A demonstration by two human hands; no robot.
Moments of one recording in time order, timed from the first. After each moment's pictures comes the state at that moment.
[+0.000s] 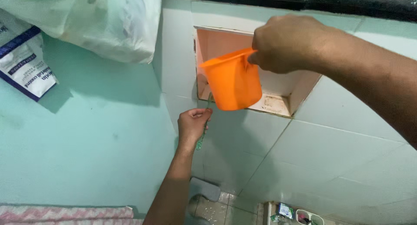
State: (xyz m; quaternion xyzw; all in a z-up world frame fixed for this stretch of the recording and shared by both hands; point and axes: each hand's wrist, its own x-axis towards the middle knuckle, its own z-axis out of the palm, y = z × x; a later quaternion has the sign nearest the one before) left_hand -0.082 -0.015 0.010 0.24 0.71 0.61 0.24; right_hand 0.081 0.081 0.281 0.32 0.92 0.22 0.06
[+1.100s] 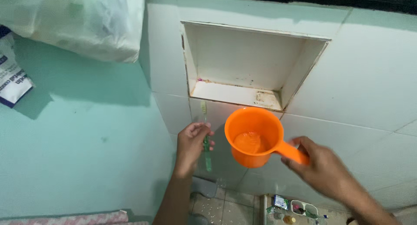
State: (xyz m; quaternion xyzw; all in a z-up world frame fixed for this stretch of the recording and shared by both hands) left_hand -0.042 -0.051 -0.014 0.21 0.57 0.70 0.39; right_hand 0.255 0.056 0.069 0.46 0.85 -0.22 -0.10
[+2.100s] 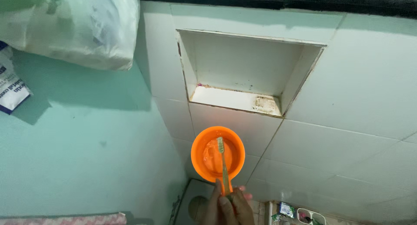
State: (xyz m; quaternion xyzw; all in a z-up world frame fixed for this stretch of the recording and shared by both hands) left_hand 0.071 -0.102 -0.113 -0.04 0.44 0.65 0.62; right_hand 0.175 -0.072 -0.156 0.29 0.70 -0.49 -0.42
